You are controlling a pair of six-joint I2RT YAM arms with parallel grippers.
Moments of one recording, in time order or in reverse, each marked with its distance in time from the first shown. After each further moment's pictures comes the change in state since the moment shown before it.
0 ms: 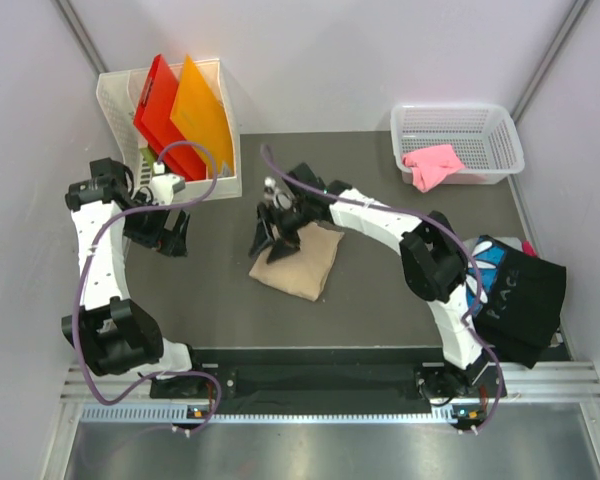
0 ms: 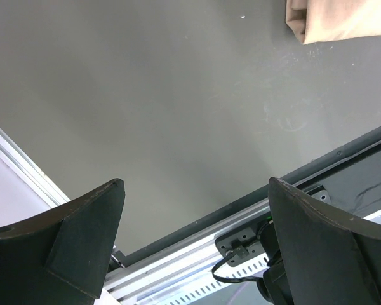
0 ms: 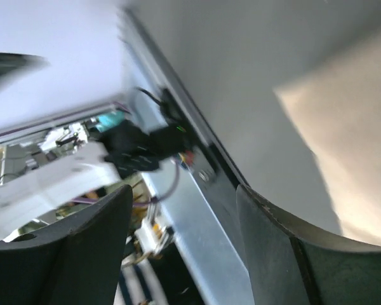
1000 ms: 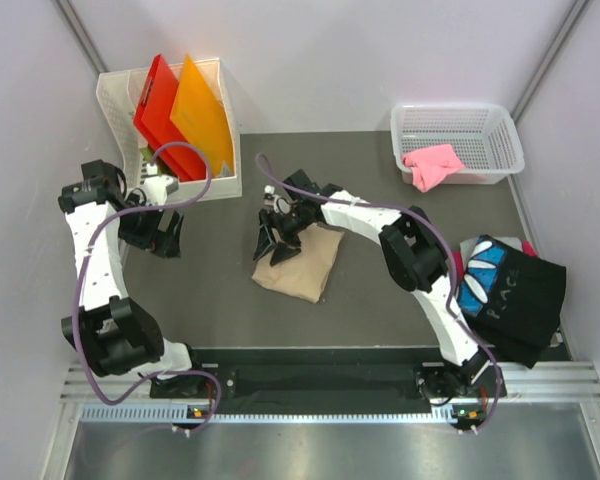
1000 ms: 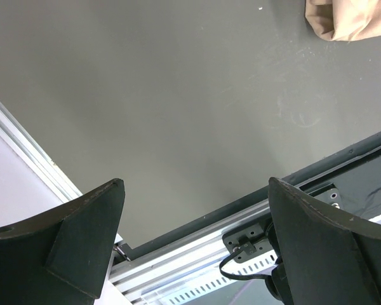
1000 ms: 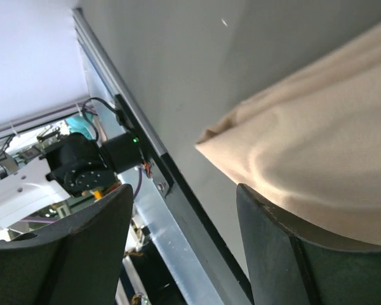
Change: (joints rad) left arm 0.048 0.000 0.000 -0.001 -0.011 0.034; right arm -0.030 0.183 0.123 -0.018 -0.011 -0.118
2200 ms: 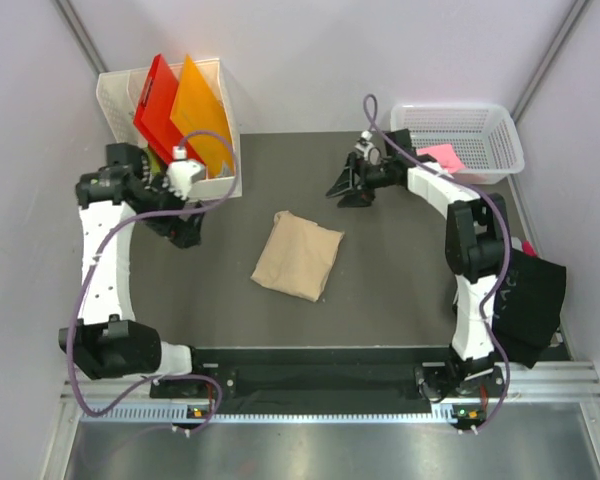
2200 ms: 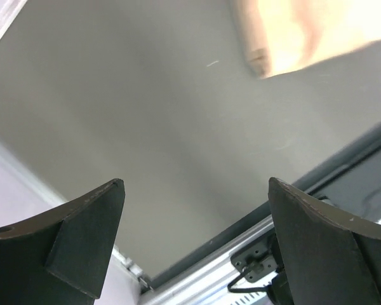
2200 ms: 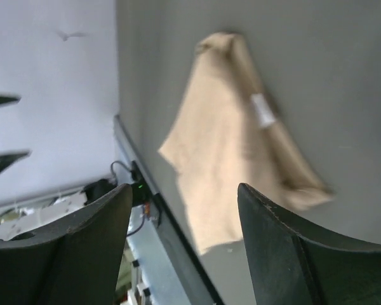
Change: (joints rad) left arm -0.152 -0.040 0.108 -0.006 0.034 -0.019; right arm -0.435 -0.238 -0.200 0.158 -0.117 -0.058
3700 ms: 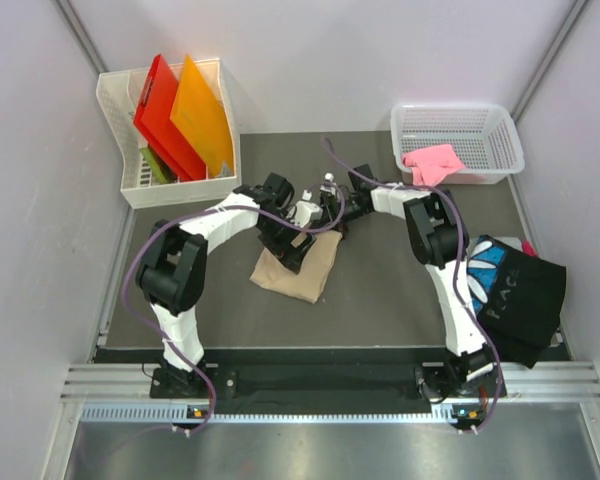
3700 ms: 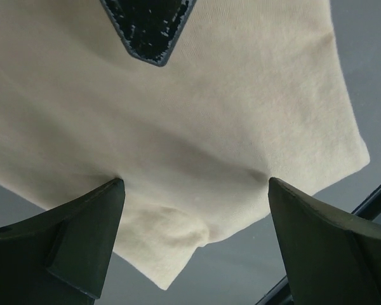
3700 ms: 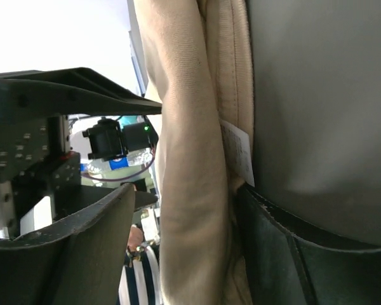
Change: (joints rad) left arm -0.700 0.501 -0.202 0.554 -0.045 -0.376; right arm 0.080 0.352 0.065 -0.008 -0.251 -0.138
